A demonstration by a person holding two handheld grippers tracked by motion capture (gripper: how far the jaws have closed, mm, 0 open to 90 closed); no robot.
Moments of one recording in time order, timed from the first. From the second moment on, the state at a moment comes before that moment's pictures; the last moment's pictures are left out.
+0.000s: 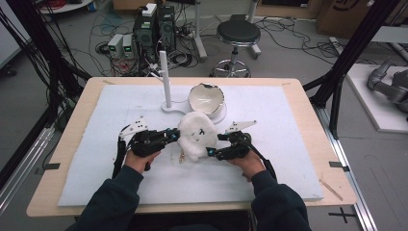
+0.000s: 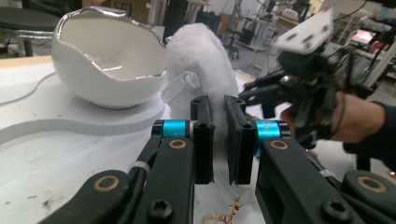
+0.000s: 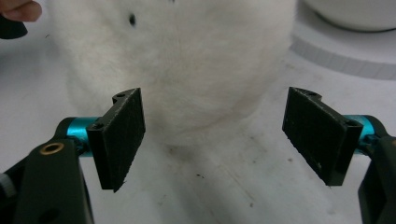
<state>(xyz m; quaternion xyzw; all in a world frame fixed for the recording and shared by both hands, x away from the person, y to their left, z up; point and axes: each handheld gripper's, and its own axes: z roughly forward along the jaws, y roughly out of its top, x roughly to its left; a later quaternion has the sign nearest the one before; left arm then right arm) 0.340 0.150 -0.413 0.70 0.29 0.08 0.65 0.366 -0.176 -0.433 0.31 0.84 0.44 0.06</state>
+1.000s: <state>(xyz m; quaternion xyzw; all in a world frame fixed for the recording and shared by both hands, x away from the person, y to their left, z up) 0.372 0.142 -0.394 0.75 0.30 0.06 0.59 0.354 -0.202 -0.395 0.22 0.82 0.53 0.06</state>
